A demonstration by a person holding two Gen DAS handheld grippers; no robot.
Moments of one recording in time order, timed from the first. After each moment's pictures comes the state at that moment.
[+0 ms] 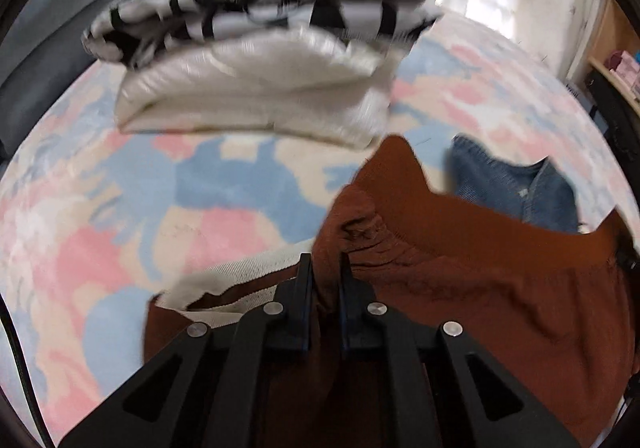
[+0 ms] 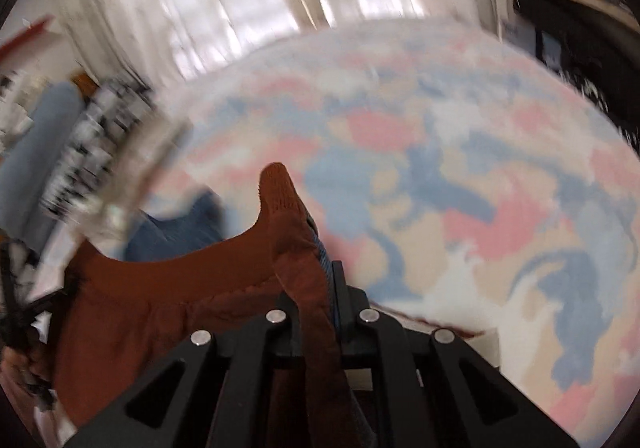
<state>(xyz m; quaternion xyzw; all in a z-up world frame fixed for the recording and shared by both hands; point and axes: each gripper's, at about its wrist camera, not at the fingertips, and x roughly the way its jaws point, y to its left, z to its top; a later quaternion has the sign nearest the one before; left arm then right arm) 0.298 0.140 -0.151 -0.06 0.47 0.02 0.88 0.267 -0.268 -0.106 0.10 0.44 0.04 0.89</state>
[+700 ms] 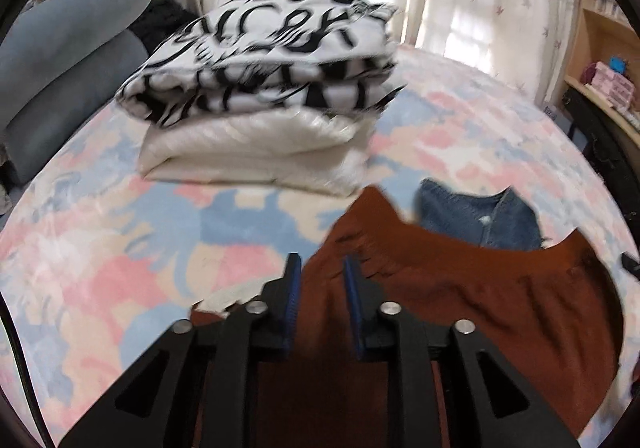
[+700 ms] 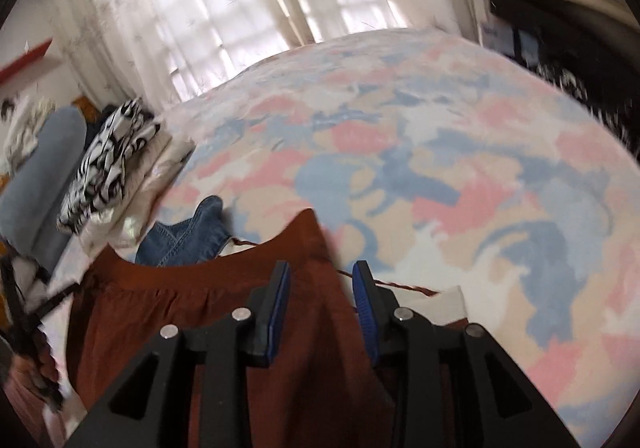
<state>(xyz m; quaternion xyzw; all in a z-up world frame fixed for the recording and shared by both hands) 0.253 0.144 -0.094 -0.06 0.38 0.00 0.92 0.213 -0.276 -0.067 0.12 0.39 0.04 0.91</state>
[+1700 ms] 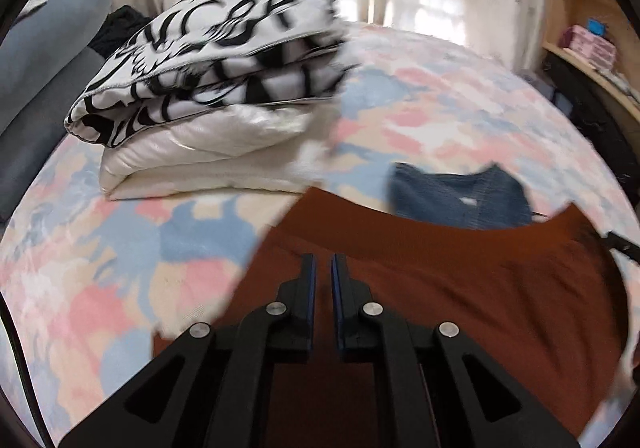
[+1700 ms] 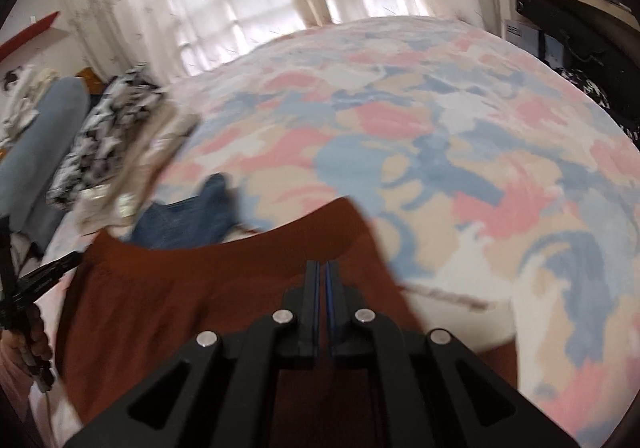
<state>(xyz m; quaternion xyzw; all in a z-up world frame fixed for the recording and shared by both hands) 0.268 0.107 -0.098 -0.01 0.41 -0.05 0.91 0.231 -0.247 -0.084 0.10 0.41 0.07 0.90</state>
